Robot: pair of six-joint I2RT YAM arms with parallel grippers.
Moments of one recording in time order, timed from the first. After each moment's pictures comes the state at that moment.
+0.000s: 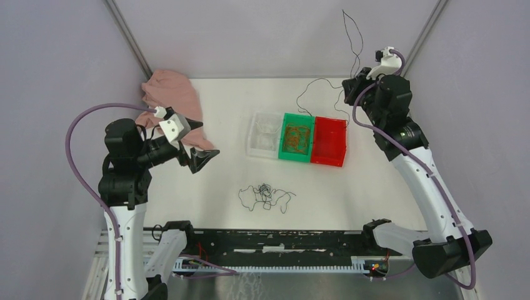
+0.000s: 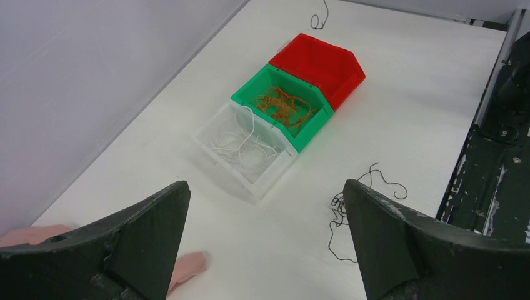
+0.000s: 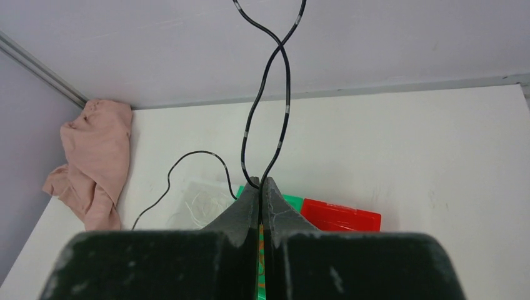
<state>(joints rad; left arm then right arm) 0.05 0.79 1.22 -0.75 0.99 0.47 0.29 1.14 1.31 -0.28 0.11 0.31</state>
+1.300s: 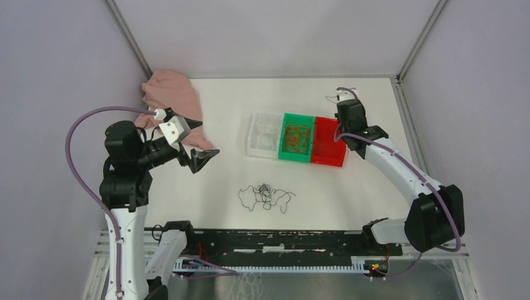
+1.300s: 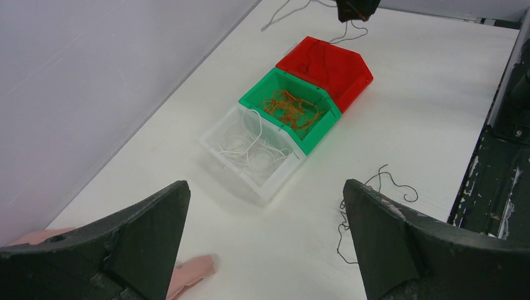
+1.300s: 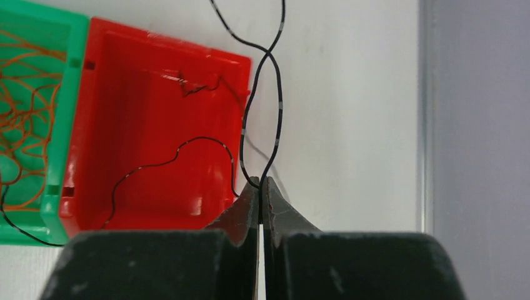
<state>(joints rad) 0.05 0.76 1.19 -0.70 0.99 0.47 0.33 1.31 1.03 -0.40 0.50 0.02</state>
